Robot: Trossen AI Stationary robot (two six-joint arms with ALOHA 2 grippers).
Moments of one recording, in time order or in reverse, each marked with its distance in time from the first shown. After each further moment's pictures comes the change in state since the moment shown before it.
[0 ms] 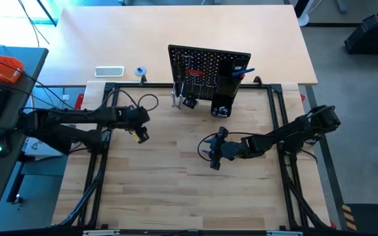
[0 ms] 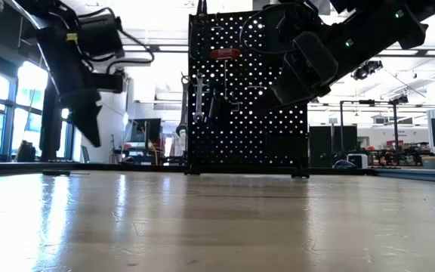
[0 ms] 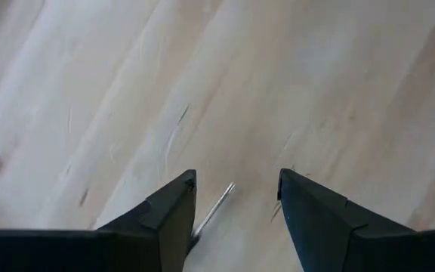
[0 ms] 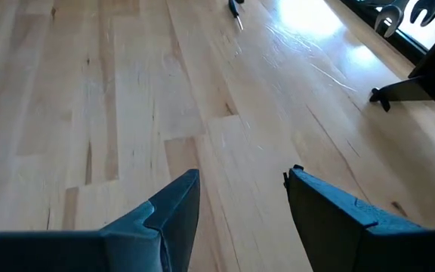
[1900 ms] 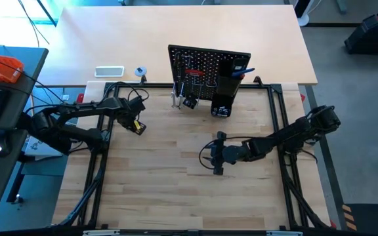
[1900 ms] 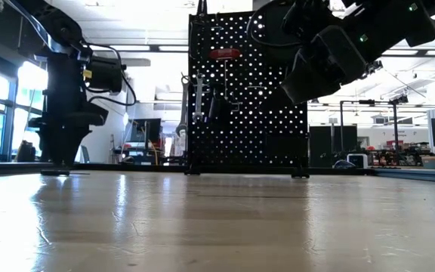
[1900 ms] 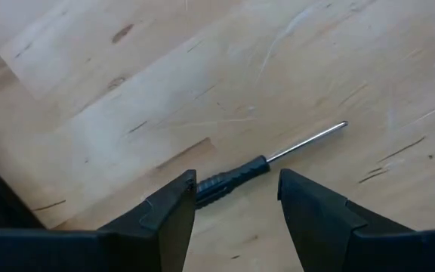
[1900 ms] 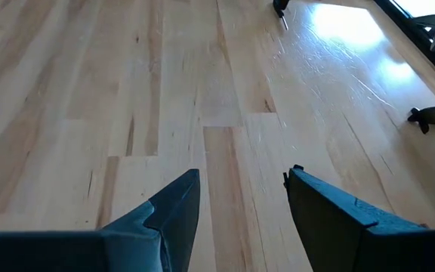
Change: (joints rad) left arm 0.319 0.139 0.001 -0.174 0.163 -0.252; right arm 0.047 0.000 0.000 -0.006 -0.060 -0.106
